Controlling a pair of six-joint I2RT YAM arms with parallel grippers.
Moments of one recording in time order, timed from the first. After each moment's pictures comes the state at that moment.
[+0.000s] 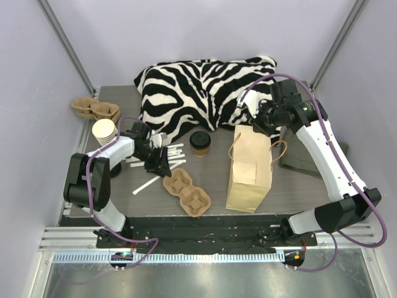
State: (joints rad) left arm -0.20 1.64 0.97 -0.69 0.60 -0.09; right arm 0.32 1.41 1.60 -1.09 -0.28 -0.72
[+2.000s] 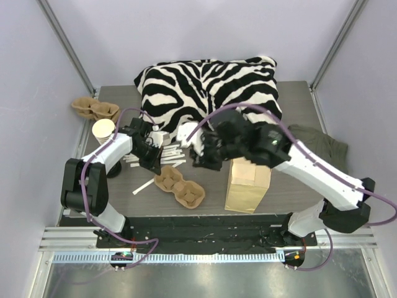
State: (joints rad) left arm -0.21 1.59 1.04 -0.83 0.47 0.23; right arm 1.01 1.41 1.80 -1.01 -0.31 -0.33
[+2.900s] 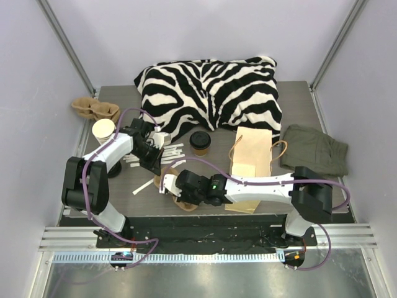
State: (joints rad) left arm -0.21 1.60 1.04 -0.84 0.48 0.31; right arm 1.27 1.63 1.08 -0.35 0.13 -0.22
